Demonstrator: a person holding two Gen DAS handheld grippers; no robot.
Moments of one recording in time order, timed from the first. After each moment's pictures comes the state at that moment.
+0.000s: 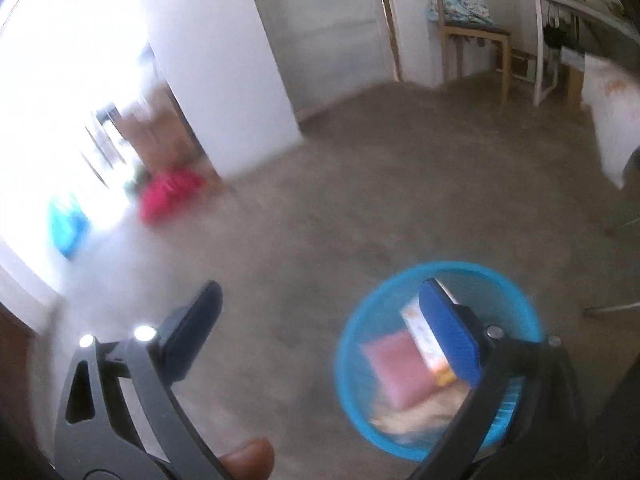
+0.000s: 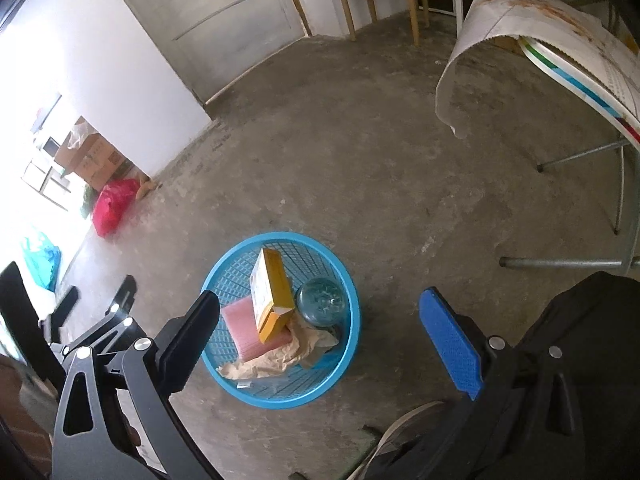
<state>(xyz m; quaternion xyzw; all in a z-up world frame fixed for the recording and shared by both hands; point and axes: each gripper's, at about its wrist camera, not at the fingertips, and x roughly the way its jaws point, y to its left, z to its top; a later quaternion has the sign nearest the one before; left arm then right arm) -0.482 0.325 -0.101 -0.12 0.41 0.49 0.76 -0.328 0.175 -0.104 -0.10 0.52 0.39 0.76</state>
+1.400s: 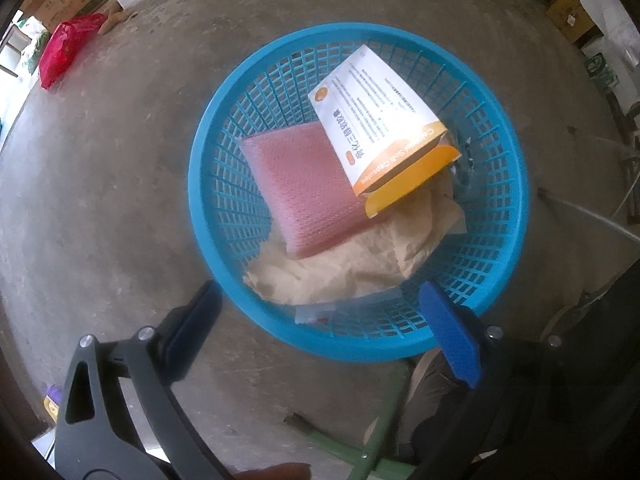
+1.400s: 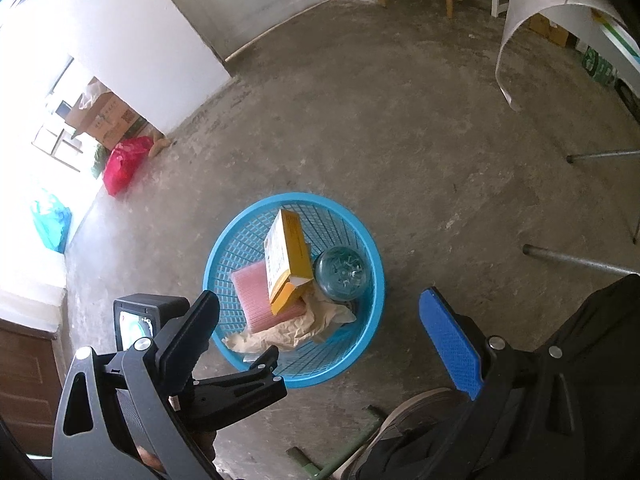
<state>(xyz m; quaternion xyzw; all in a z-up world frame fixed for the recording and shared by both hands) -0.470 0.309 -0.246 -0.32 0.60 0.33 0.66 -0.333 0.199 -0.130 -0.14 0.56 0.42 0.70</state>
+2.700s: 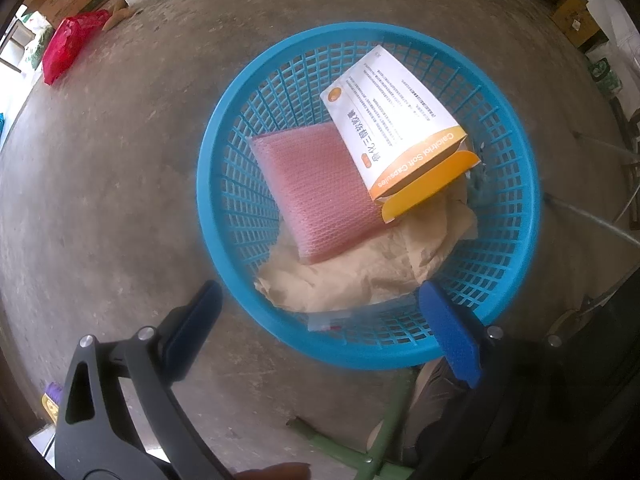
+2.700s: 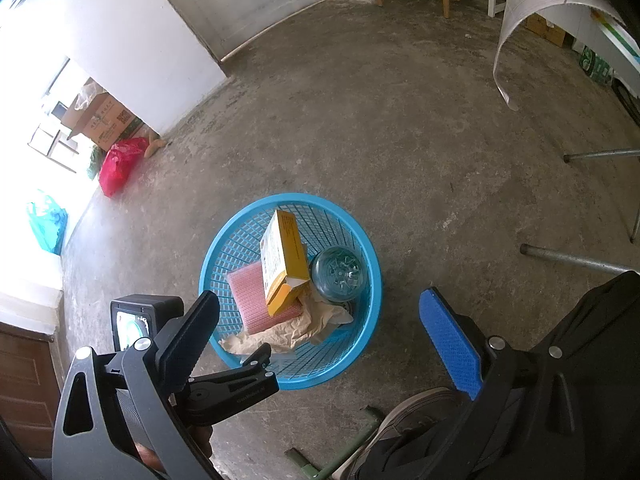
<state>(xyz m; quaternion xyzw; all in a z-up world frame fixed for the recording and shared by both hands) -0.473 0.317 -0.248 -0.32 0.59 0.34 0.66 -0.332 0.200 -0.131 -0.14 0.56 0.41 0.70</state>
